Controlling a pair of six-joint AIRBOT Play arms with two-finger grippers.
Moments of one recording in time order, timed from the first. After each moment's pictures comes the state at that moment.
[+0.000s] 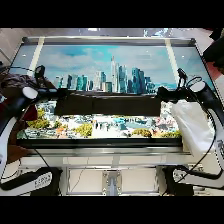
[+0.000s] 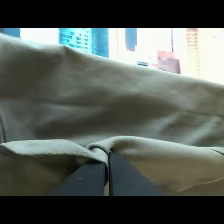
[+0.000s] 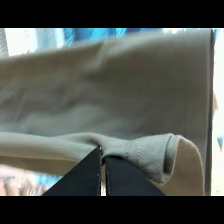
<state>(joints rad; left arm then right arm) 0.02 -1.32 1.00 1.11 -0.67 -1.35 -0.13 -1.41 1.11 -0.97 0.94 1.40</state>
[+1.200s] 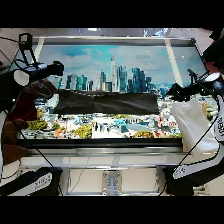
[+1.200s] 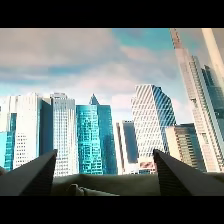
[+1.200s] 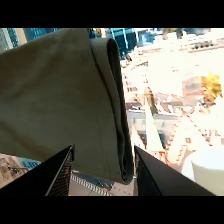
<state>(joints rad) -0.03 -1.20 1.21 1.27 -0.56 -1.37 -0.38 -1.69 1.41 -0.95 1.31 1.30</state>
